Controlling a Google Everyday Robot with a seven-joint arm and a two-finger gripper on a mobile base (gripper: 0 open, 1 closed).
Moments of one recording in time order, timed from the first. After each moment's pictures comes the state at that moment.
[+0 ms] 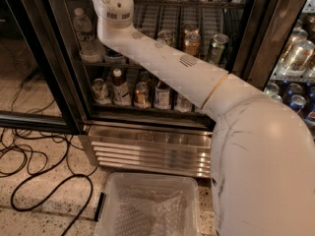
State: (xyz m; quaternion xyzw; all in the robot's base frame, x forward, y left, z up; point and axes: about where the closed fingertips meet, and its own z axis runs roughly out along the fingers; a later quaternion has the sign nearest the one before) arm 0.867 0.145 1.083 -0.21 0.58 -0.06 0.78
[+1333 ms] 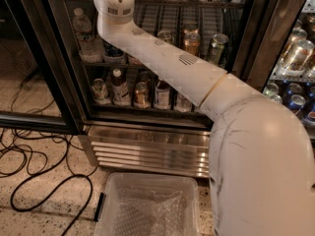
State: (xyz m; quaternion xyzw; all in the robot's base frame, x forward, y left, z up) arm 0.866 0.148 1.104 -0.20 0.57 -0.04 0.80
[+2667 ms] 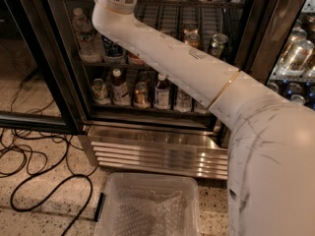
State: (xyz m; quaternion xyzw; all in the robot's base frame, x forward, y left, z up) arm 0.844 0.137 1.108 -0.15 0.62 0.03 0.77
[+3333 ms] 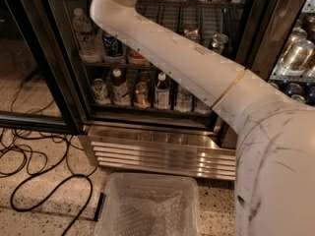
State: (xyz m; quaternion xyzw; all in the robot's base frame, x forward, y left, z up) arm 0.833 0.132 1.119 -0.12 0.64 0.07 0.75
